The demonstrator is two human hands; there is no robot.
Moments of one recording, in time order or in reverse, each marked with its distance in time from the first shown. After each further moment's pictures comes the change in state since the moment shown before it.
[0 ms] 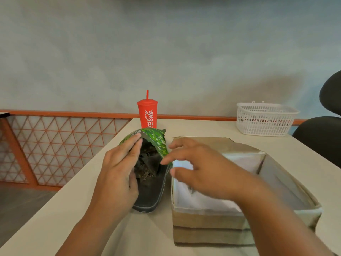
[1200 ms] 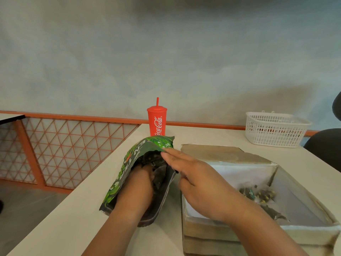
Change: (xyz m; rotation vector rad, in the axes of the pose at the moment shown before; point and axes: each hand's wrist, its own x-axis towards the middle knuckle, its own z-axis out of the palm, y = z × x) left_hand 0.015 -0.009 0.035 0.269 -0.344 -0.383; right_hand 0.011 -0.007 0.027 0.087 0.011 -0.018
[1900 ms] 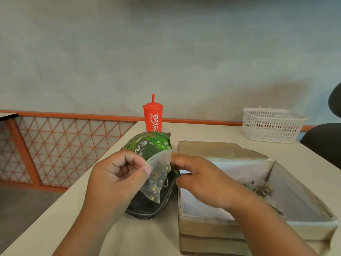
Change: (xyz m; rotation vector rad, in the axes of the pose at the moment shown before) left_hand -0.037 0.006 -0.060 -1.095 0.177 0.136; right_hand 0.003 0.015 -0.002 0.300 -0.060 0.075
